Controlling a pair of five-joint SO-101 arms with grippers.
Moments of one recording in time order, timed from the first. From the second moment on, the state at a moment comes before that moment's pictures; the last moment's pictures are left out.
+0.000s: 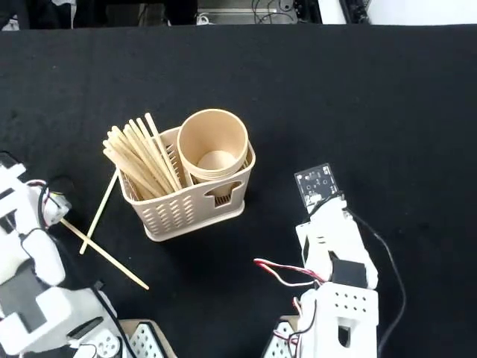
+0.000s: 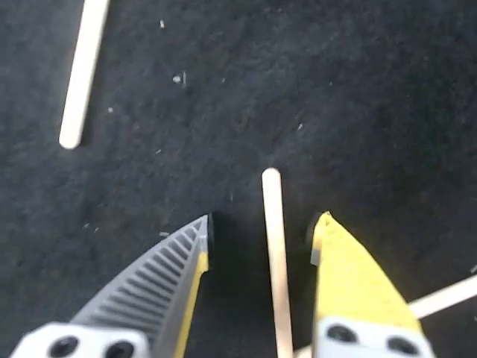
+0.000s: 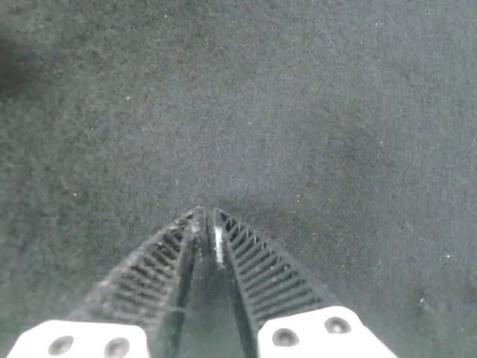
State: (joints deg) left arm -43.1 -4.5 45.8 43.1 9.8; right arm 9.5 -76.2 92.3 44.1 29.1
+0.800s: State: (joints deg) left arm -38.4 -27.0 25.3 60.9 5.7; right arm 9.5 -76.2 92.3 44.1 29.1
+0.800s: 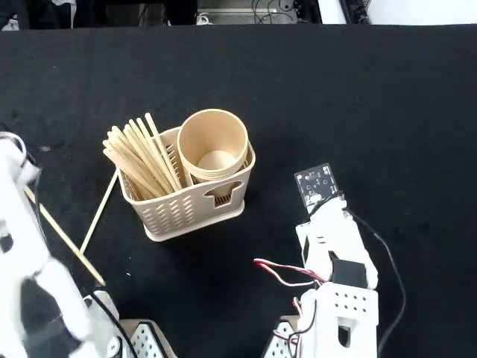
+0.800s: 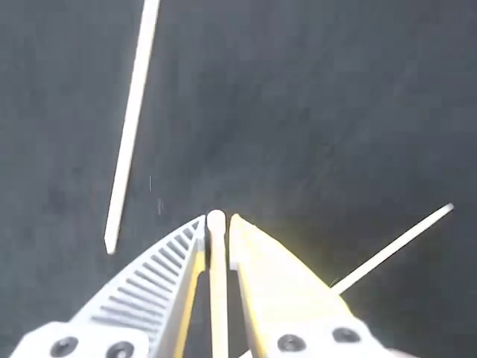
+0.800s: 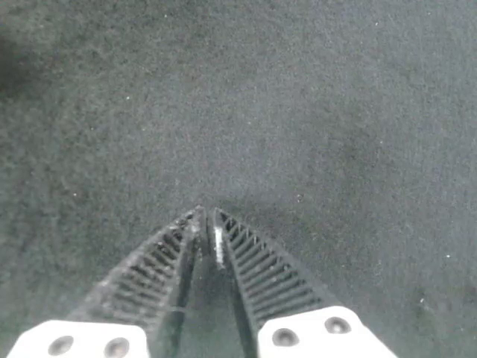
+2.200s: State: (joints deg) left arm -0.5 -77.2 36.4 44.4 10.4; right arm 9.5 -76.2 92.3 44.1 29.1
